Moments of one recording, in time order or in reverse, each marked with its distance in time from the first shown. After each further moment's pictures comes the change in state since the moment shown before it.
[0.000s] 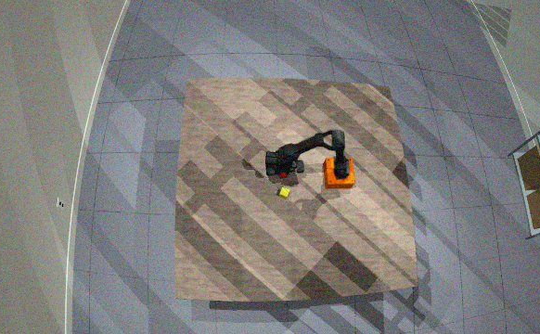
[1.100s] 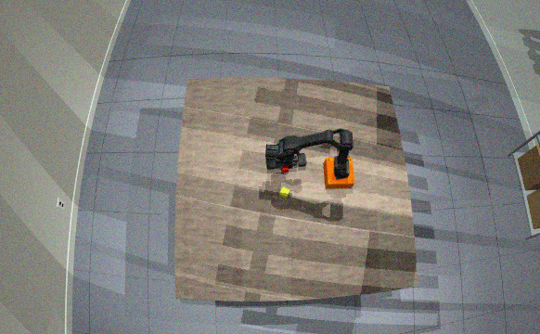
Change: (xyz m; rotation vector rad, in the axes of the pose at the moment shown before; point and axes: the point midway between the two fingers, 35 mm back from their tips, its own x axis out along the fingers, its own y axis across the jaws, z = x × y) arm -0.079 0.002 0.000 0.000 0.004 -0.028
